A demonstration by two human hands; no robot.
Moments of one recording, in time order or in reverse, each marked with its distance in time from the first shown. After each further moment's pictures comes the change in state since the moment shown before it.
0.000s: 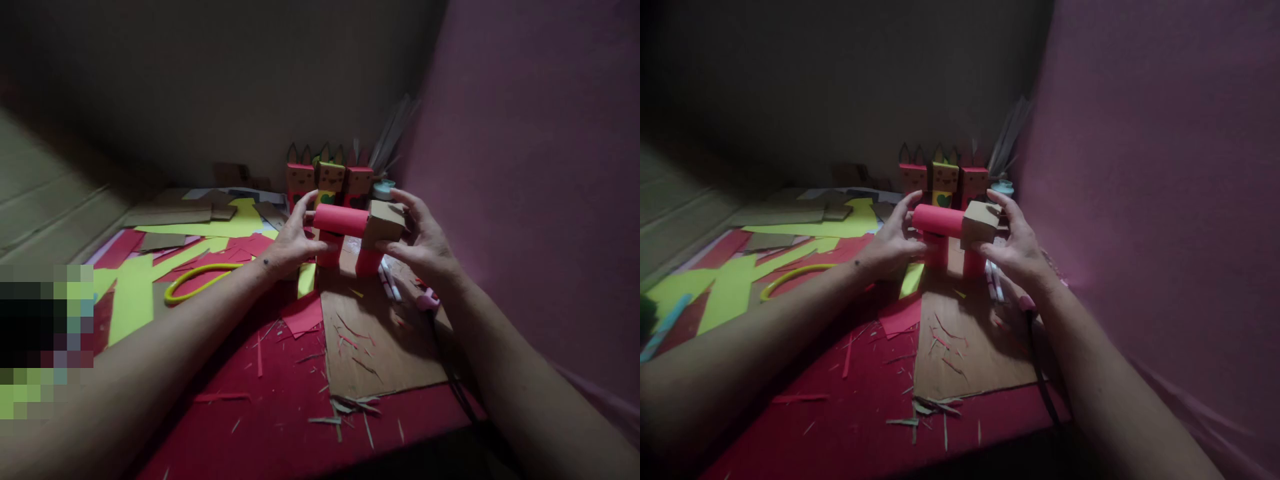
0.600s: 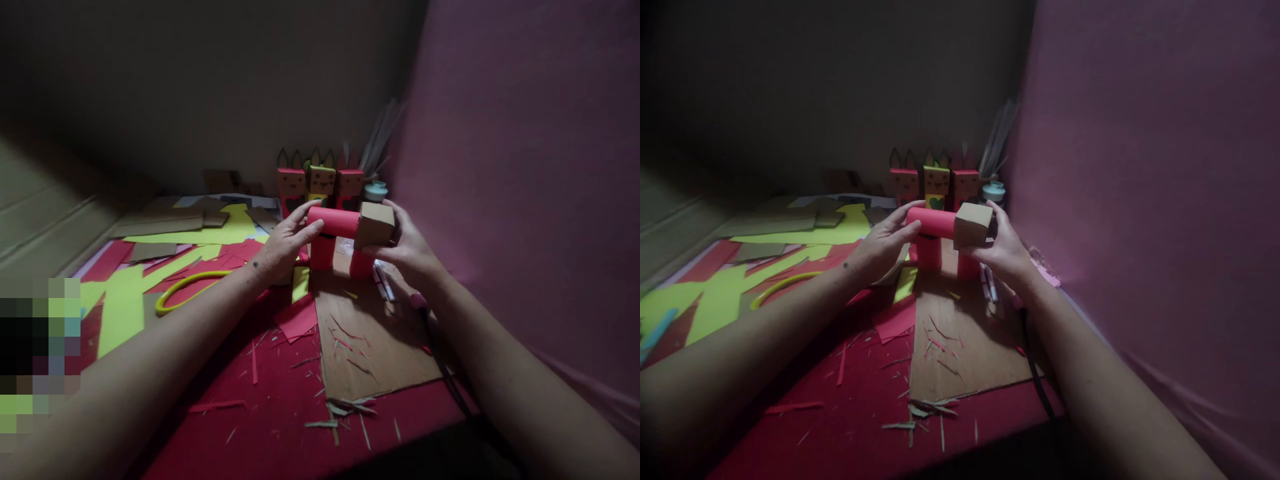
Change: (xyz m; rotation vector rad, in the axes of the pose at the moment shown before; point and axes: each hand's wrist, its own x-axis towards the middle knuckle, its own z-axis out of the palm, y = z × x) left_hand 0.004 0.001 -0.002 -0.045 -0.028 0.072; right_hand 0.000 -0.005 0.009 0.135 0.037 0.218
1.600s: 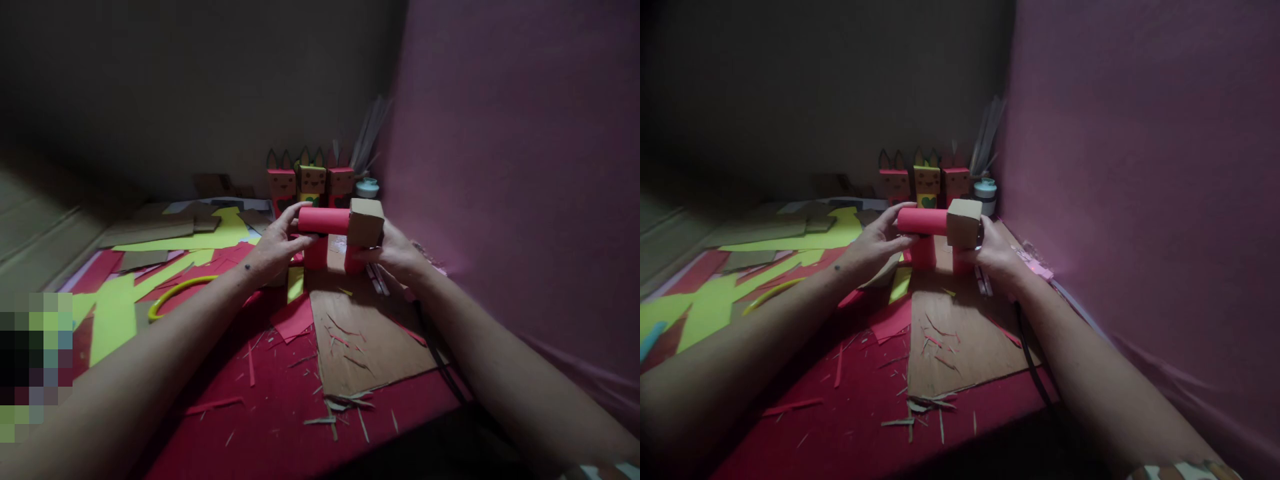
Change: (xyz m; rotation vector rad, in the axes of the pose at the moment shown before) left_hand -0.001 0.003 -0.004 0.000 -0.088 -0.031; right_hand 0.000 0.012 0.002 -0.001 -0.055 0.058
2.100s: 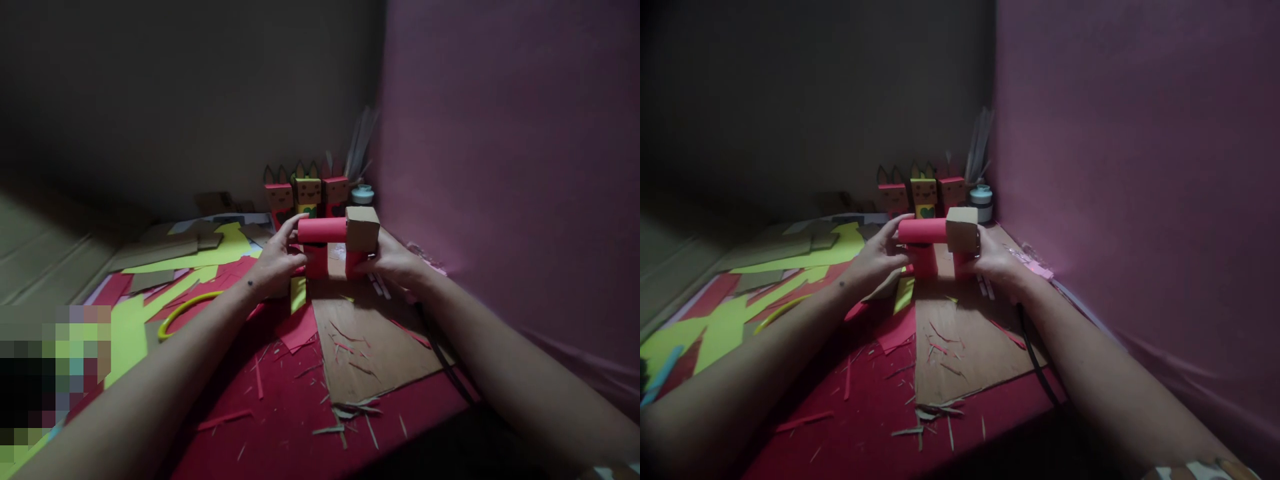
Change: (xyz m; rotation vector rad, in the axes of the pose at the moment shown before) left_hand -0.002 0.000 -0.002 0.051 0.005 -0.048; right_hand -0.001 0.007 -0.004 -0.030 -0.052 0.010
